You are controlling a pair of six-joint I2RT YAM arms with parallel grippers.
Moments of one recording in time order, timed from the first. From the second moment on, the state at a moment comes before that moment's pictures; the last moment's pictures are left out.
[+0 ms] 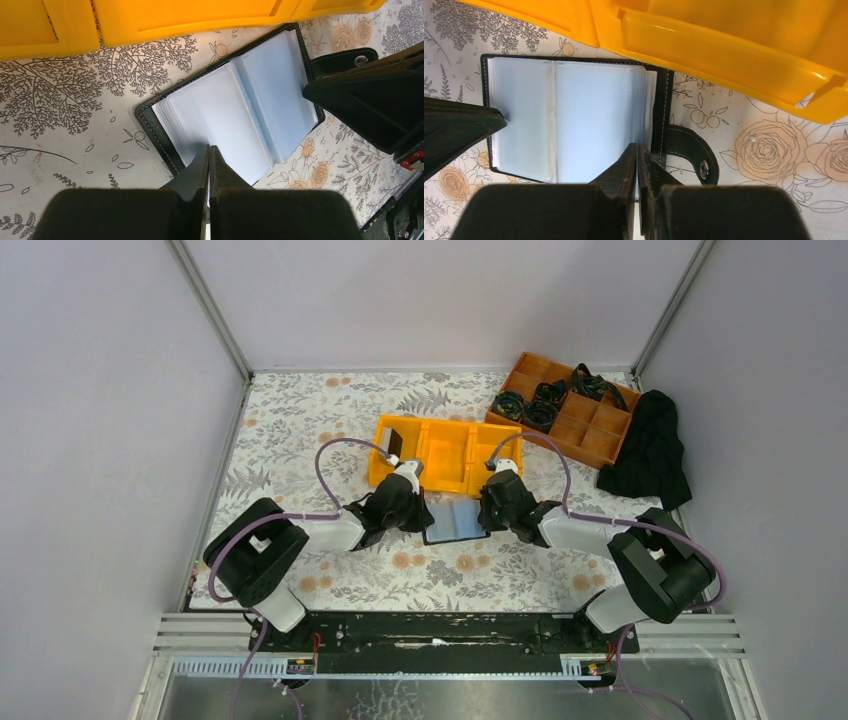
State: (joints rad) left arm -0.72 1.61 0.63 0.31 0.07 -0.61; right arm 0.65 1.48 0.61 0.03 0.08 0.51
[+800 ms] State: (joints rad) left arm -0.72 1.64 0.65 0.31 0.08 -0.60; right arm 0.70 1.50 0.65 0.07 -0.03 0.54
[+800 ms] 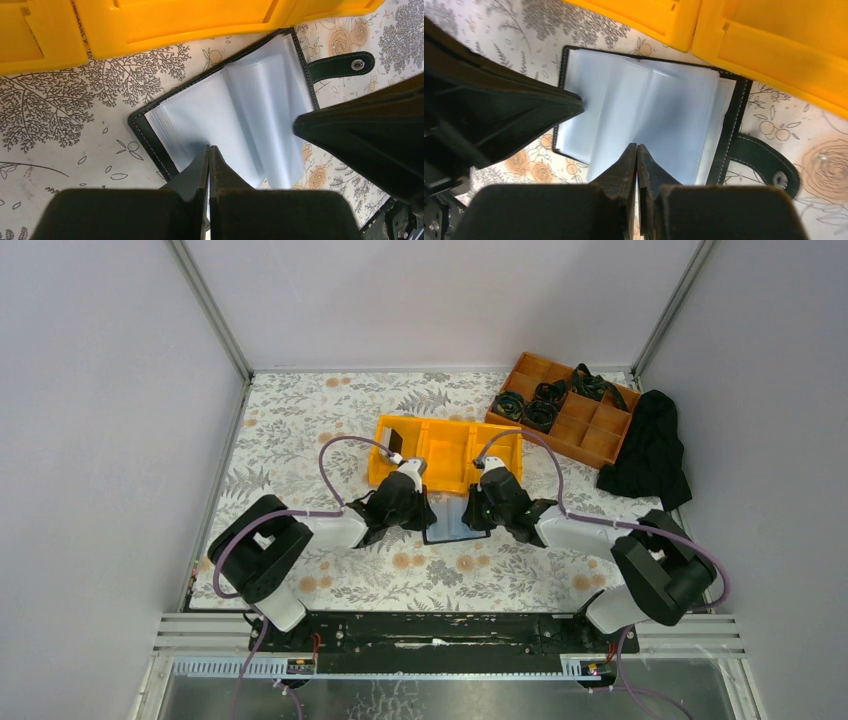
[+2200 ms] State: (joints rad) left arm -0.73 1.53 0.60 0.17 0.11 -0.62; right arm 0.71 1.52 0.62 0.13 0.02 0.51
